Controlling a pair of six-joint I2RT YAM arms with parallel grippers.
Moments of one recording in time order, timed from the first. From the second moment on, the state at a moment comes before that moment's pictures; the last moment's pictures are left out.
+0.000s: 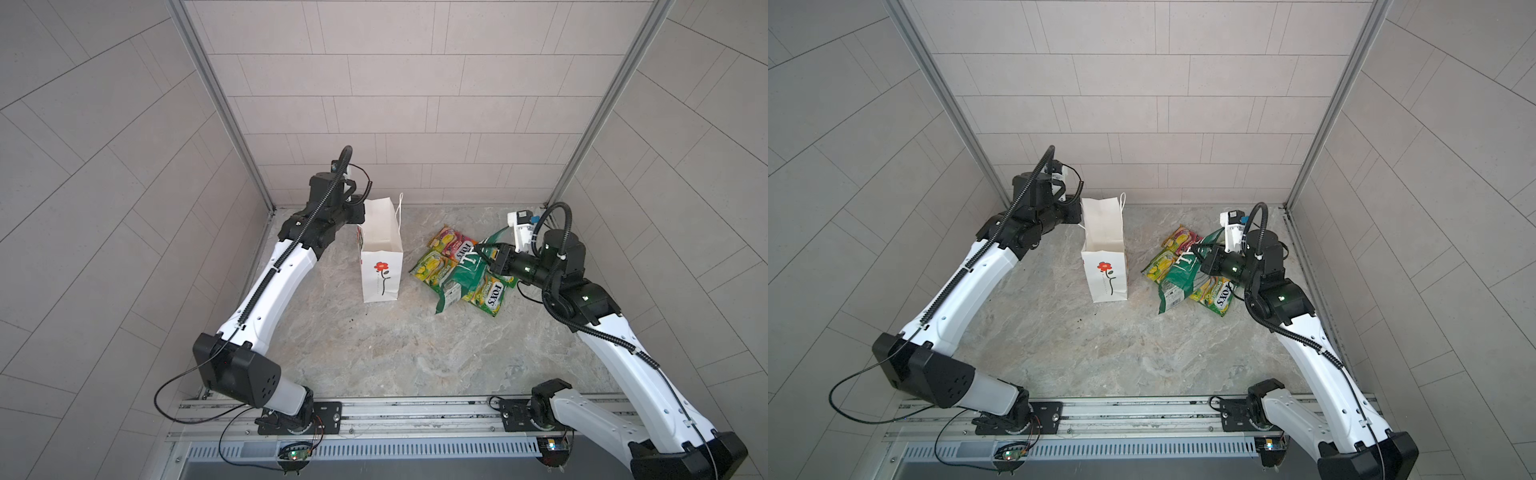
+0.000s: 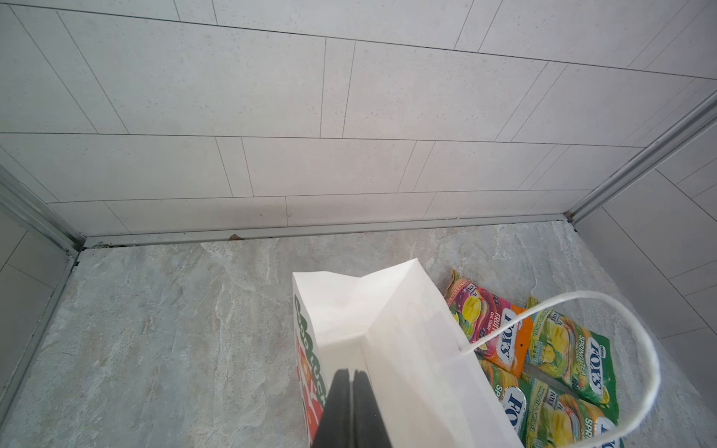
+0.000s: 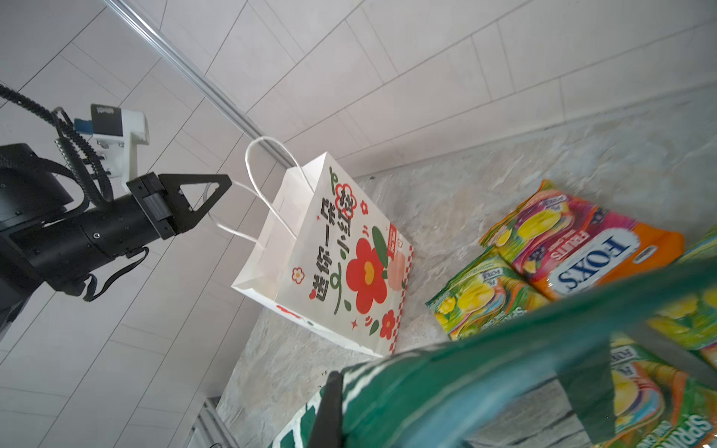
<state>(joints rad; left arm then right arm) -0.31 1.50 1.60 -0.56 -0.05 -0.20 0.27 0.96 0.99 -0.34 -0.46 0.60</state>
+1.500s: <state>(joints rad) -0.29 1.50 1.53 -0.50 0.00 -0.18 0.48 0.98 0.49 -0.14 -0.47 0.64</state>
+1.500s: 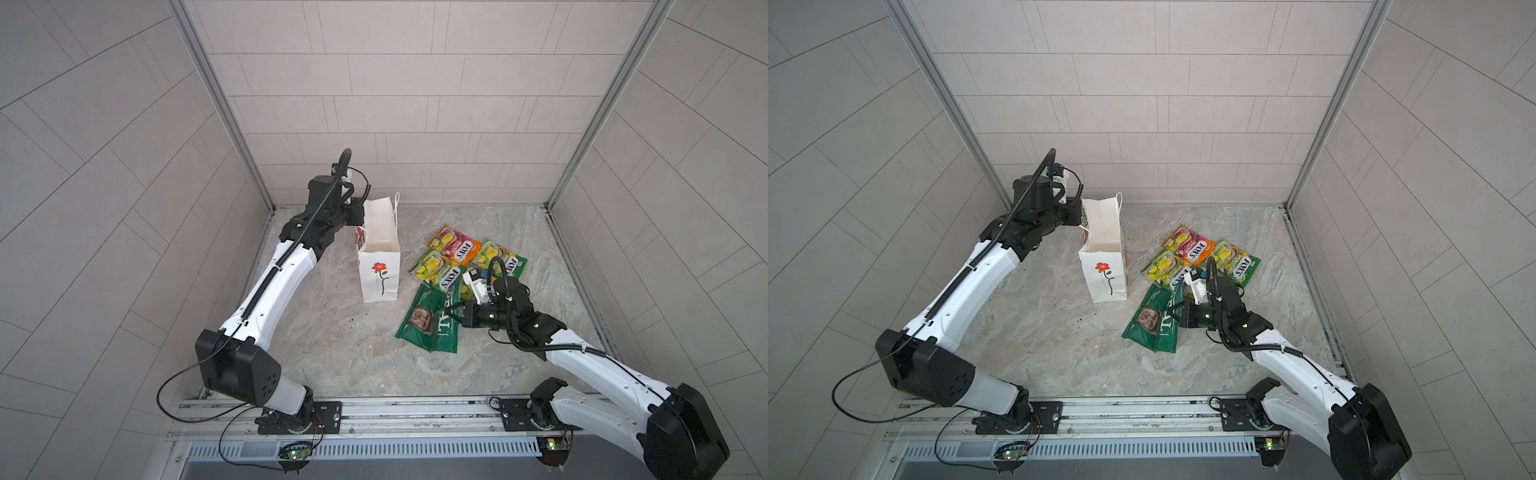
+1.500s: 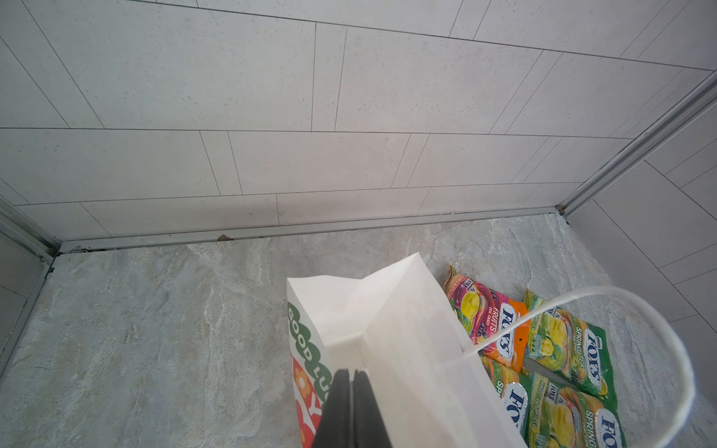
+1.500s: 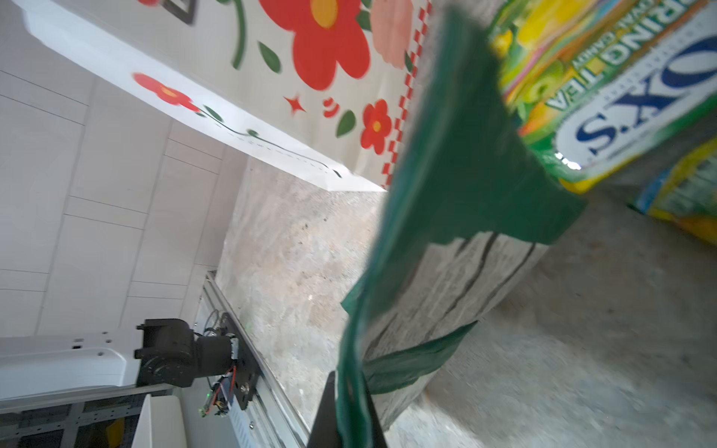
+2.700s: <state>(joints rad) -0.27 1.49 1.52 -0.49 0.03 -0.19 0.48 0.94 0.43 -0.46 -0.03 0.53</state>
